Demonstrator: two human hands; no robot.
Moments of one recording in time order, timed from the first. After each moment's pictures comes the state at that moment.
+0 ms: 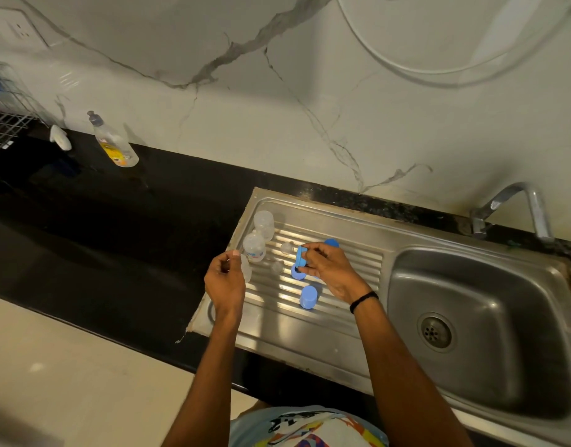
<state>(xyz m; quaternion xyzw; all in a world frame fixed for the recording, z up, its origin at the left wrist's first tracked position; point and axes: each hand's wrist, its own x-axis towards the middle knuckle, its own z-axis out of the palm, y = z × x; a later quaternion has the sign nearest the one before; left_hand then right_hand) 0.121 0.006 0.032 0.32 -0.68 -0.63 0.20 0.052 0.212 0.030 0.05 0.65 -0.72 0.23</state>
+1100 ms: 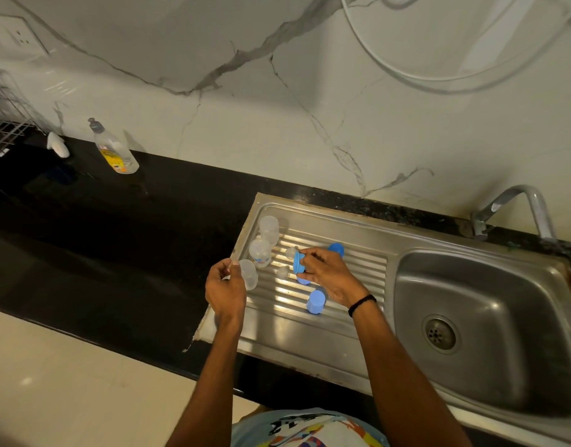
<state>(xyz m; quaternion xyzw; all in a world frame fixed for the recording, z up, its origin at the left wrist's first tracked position) 0.119 -0.021 0.006 0.34 -0.70 -0.60 0.18 0.057 0.187 0.040 0.07 0.64 -0.72 0.25</state>
